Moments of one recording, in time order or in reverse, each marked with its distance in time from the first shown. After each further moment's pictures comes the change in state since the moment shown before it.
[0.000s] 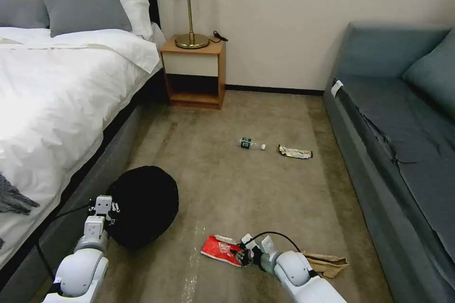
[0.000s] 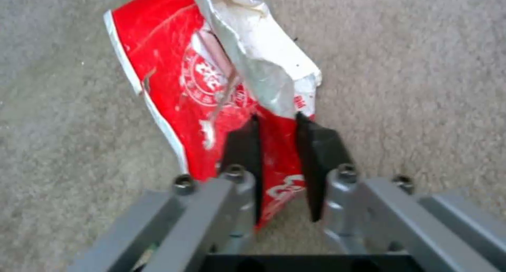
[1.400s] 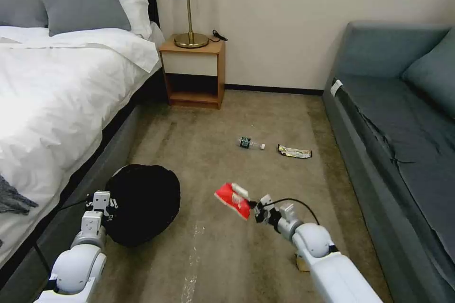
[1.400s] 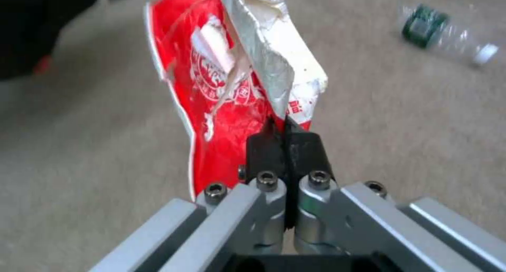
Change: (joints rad) left arm -0.009 0.021 -0.011 -0.070 -0.010 0.020 -0.010; right arm 0.051 -0.046 0.186 0.186 0.092 0.112 0.001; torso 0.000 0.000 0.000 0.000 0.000
